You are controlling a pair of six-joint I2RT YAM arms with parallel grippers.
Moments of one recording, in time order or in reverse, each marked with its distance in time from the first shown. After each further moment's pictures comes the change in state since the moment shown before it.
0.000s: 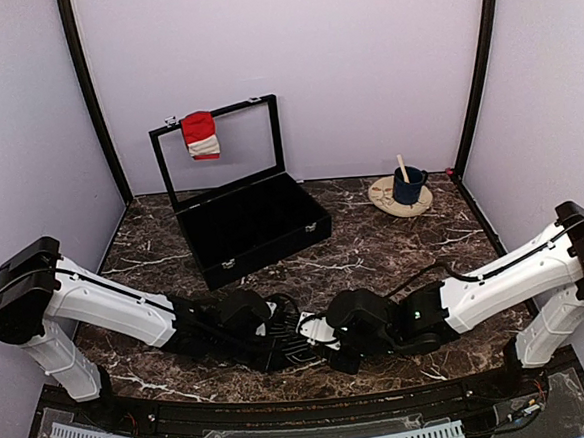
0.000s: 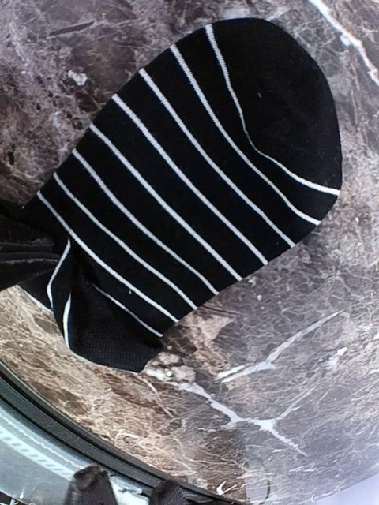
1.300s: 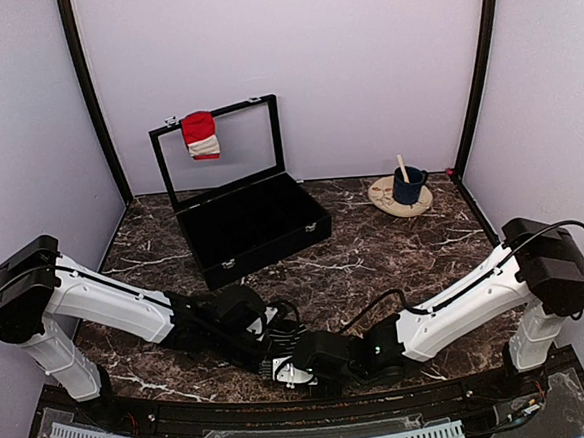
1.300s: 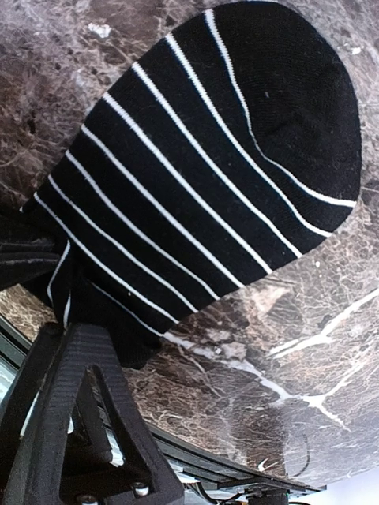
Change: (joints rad) left arm 0.043 -0.008 -0.014 -0.002 0.190 0.043; right arm 0.127 0.253 0.114 0.047 0.088 -0.227
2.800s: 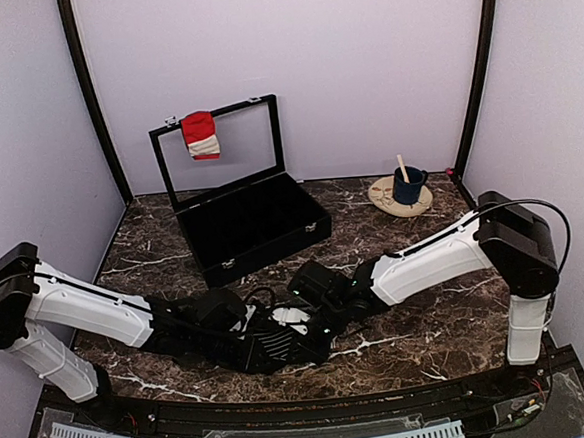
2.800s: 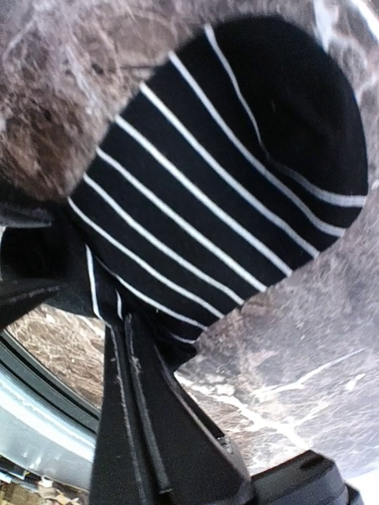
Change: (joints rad) left arm 0.025 -0.109 -0.106 0.020 -0.076 -0.087; right arm -0.320 0.129 0.191 -0.167 -0.649 0.233
